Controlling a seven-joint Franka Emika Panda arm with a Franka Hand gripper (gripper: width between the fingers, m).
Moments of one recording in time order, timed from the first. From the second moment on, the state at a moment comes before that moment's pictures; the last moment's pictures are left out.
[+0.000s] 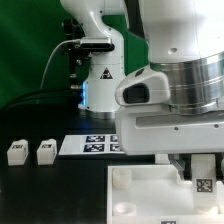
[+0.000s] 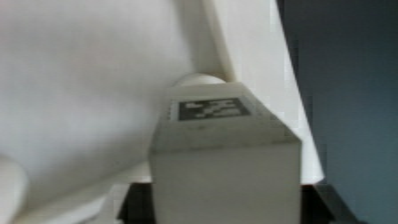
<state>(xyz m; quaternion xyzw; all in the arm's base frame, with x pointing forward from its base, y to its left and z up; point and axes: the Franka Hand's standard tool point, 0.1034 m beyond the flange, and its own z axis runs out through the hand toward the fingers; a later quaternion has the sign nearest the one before) 0.633 0.107 0.079 -0.97 0.21 0.05 0.09</state>
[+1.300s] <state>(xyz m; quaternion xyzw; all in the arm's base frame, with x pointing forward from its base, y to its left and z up) 0.629 0.123 0.080 -0.90 0.43 0.05 0.09</state>
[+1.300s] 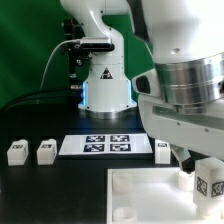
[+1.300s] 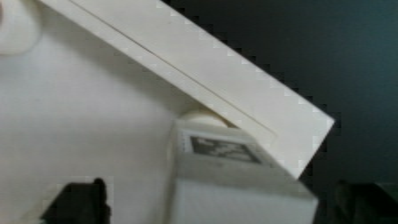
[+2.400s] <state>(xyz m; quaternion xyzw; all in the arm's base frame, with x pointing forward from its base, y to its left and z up) 0.653 0.117 0.085 -0.99 -0.14 -0.02 0.05</state>
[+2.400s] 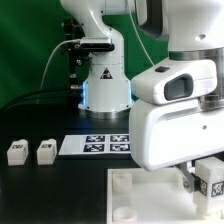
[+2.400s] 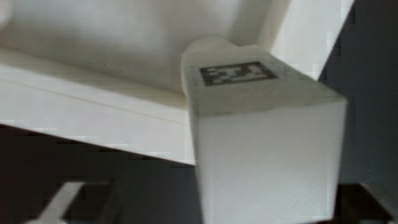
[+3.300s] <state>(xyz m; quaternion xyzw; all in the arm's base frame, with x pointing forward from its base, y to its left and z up) 0.647 0.099 0.081 -0.90 0.43 0.04 0.06</state>
